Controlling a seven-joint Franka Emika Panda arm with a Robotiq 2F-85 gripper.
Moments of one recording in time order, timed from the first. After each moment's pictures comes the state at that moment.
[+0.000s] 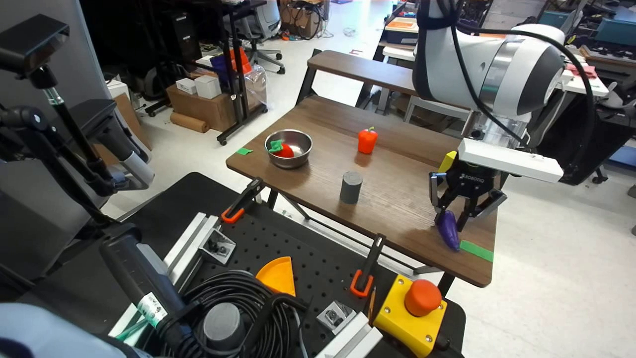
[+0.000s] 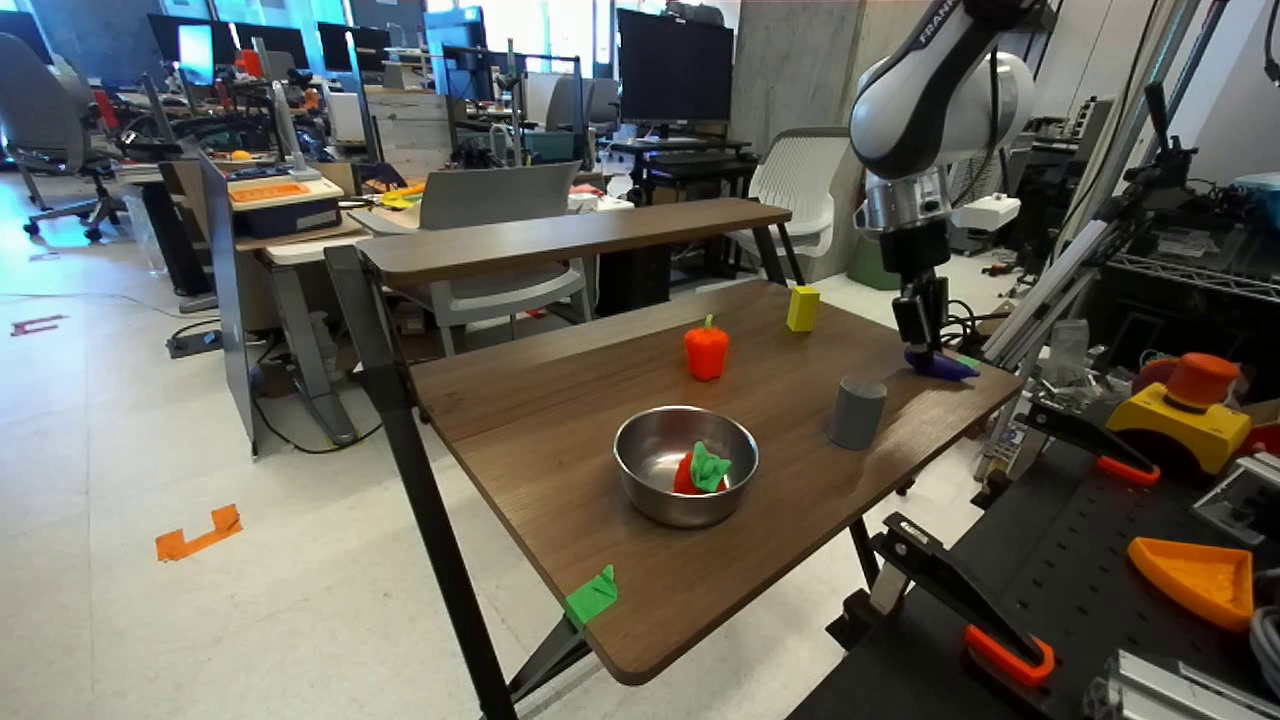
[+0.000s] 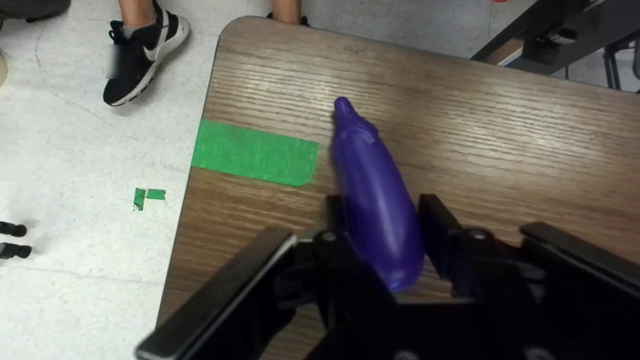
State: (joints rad) arm -0.22 0.79 -0.13 -1.75 -0.13 2.18 -0.48
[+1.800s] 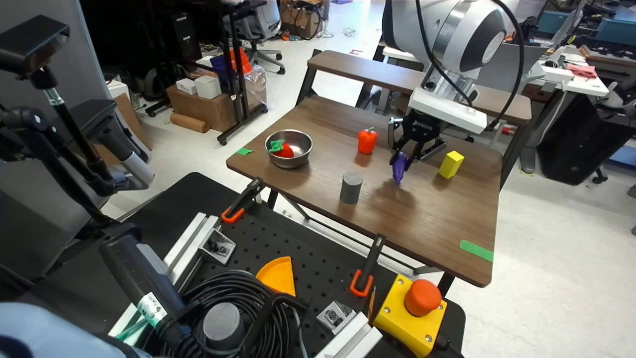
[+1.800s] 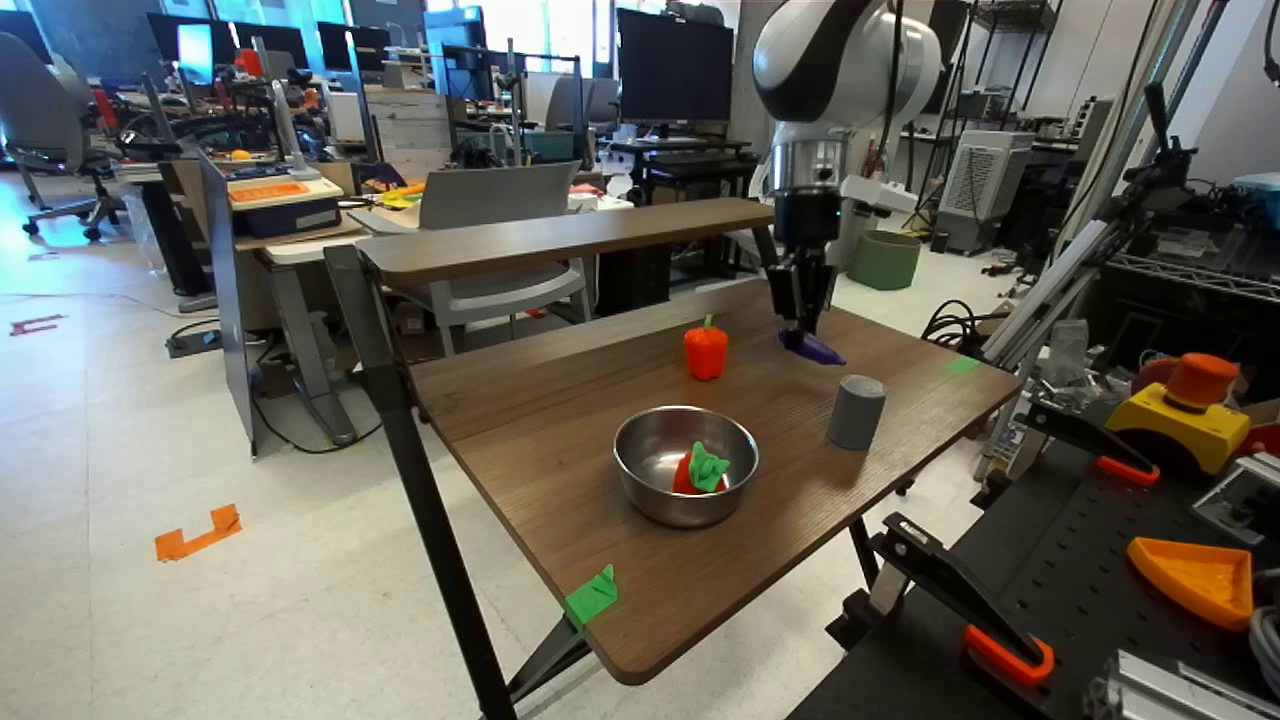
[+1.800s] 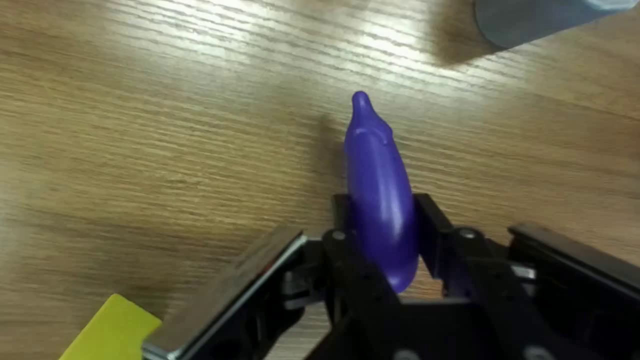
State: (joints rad) arm -0.20 0.83 0.04 -1.60 0.05 2.15 -0.44
